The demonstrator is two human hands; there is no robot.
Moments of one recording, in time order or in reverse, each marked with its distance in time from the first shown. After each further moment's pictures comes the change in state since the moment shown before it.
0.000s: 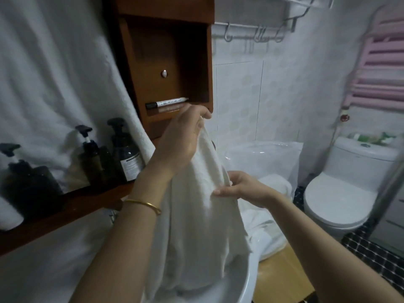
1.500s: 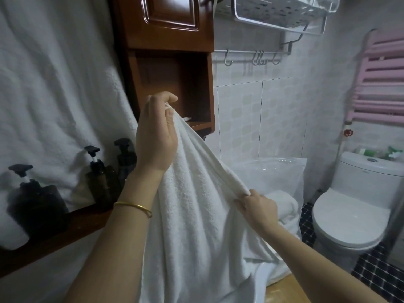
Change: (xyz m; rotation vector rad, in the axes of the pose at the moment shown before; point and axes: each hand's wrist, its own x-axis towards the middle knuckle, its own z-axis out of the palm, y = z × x) left_hand 0.027 -0.005 -0.032 0.167 0.453 0.015; right_hand 0.014 0.077 -0.026 -1.451 0.744 0.095
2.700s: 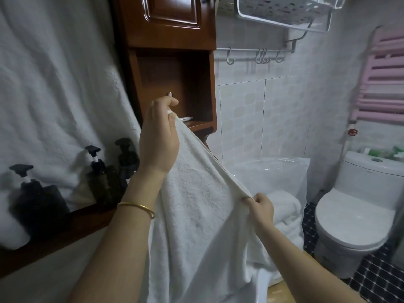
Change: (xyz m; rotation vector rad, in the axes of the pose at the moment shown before) left_hand -0.005 -0.008 0.007 0.004 -0.076 -0.070; right_hand 0.007 -0.011 0.017 1.114 0.040 0.721
